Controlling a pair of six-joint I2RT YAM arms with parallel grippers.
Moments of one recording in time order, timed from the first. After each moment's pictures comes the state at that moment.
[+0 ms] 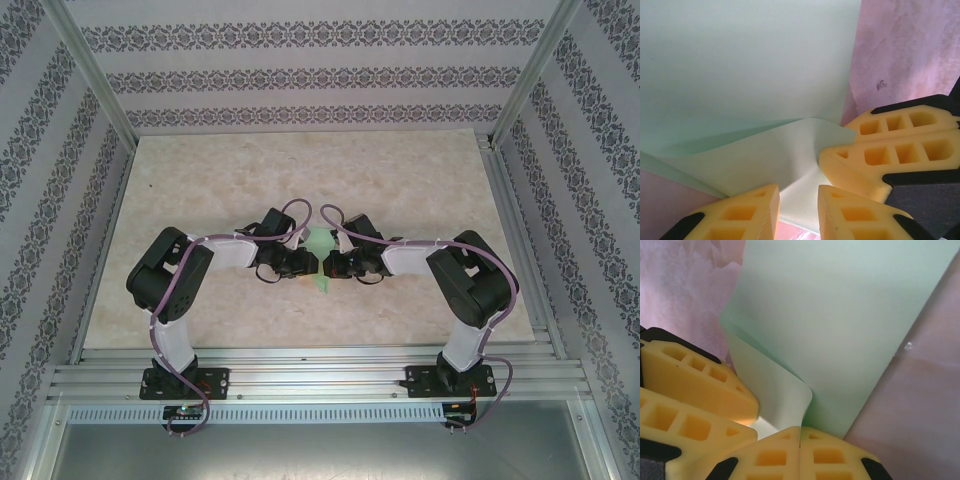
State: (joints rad) left arm -0.56 1.86 0.96 -0.15 0.59 -0.62; right arm 0.59 1.79 0.84 -0.04 -0.43 0.50
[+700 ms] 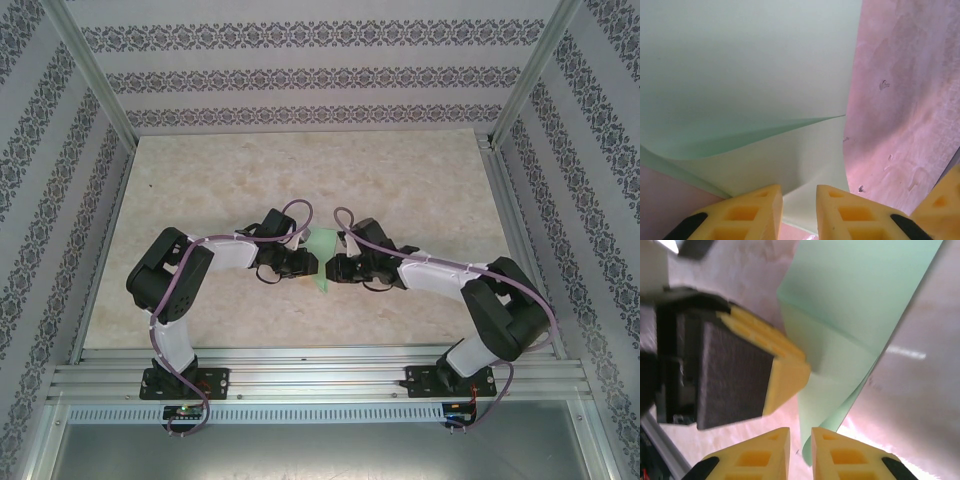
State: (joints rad) left arm -0.57 1.86 0.95 -0.14 0.58 -0.61; right arm 0.66 1.54 0.72 -0.08 -0.39 0.59
